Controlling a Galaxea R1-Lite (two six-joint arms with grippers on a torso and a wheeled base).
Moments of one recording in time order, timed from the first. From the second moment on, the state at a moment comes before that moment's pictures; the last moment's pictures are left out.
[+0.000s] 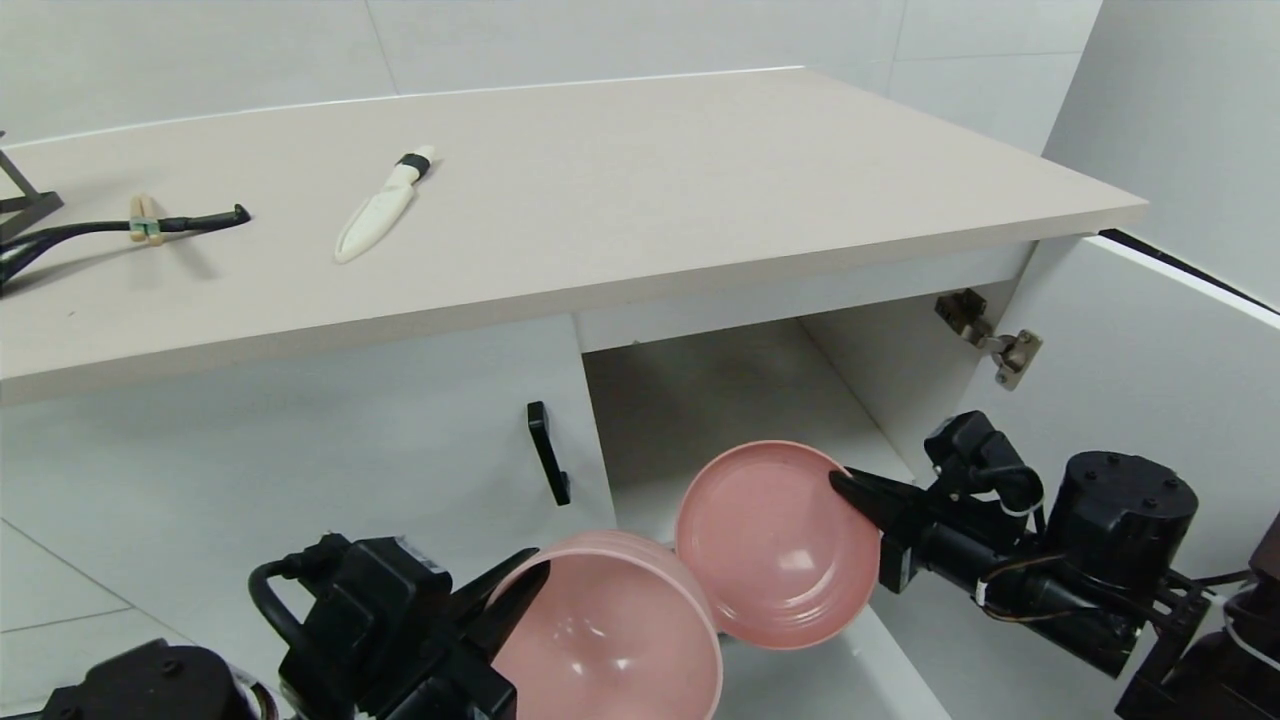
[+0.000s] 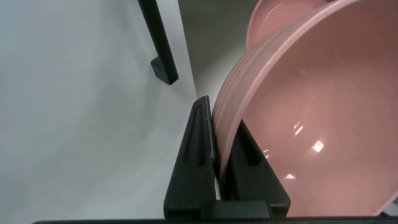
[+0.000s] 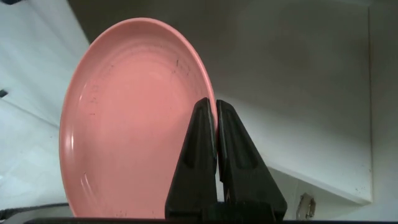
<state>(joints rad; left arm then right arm) -0.80 1.67 0.00 -1.57 0.30 0.12 0.51 1.97 -0.36 -1.57 0.16 -0.12</state>
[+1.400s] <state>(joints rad) -0.67 1.52 0.00 -1.37 0.32 0.12 0.46 2.30 -0.75 -1.57 0.08 0.08</state>
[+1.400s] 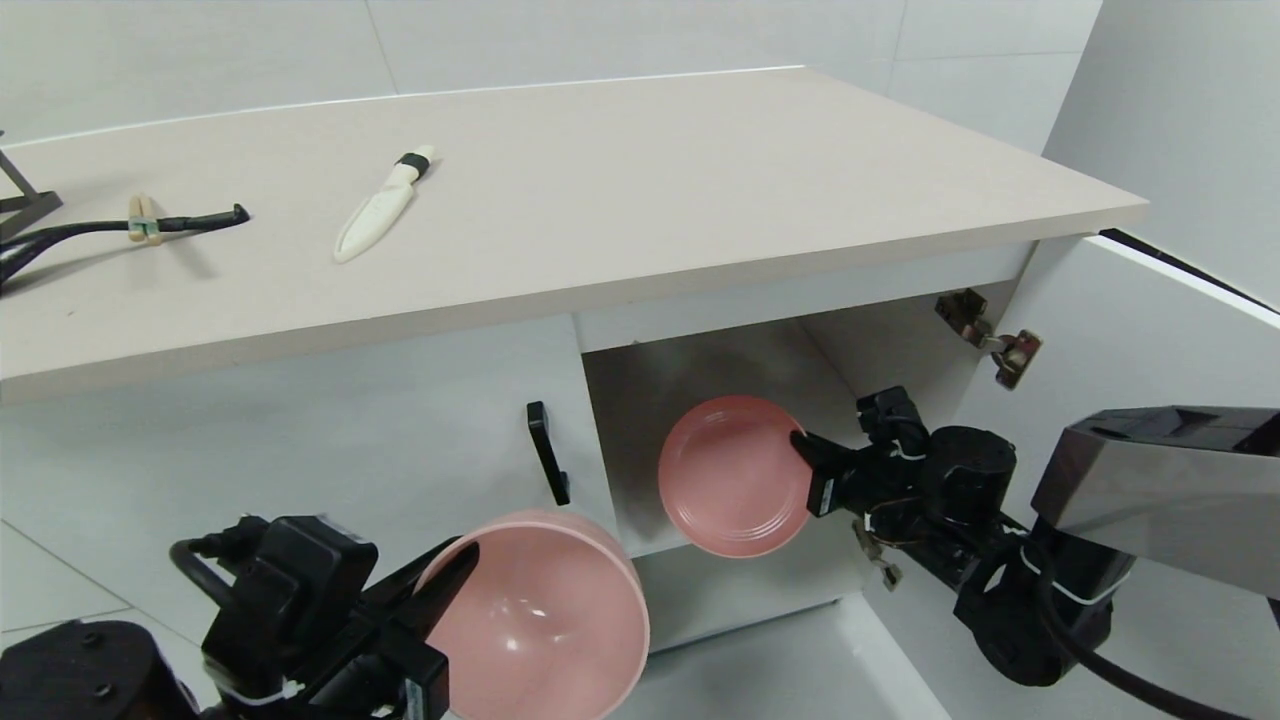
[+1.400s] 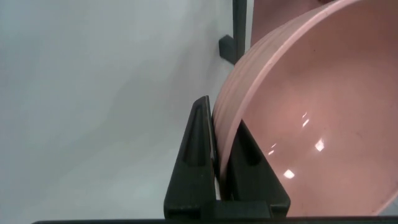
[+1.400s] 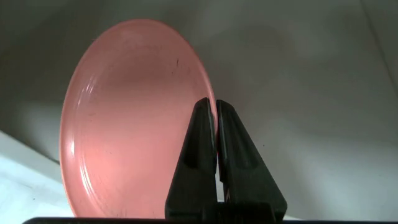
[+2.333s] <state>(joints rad) -0.67 1.62 0.00 -1.57 0.32 0.12 0.43 2.46 -1.07 -1.39 0.08 0.17</state>
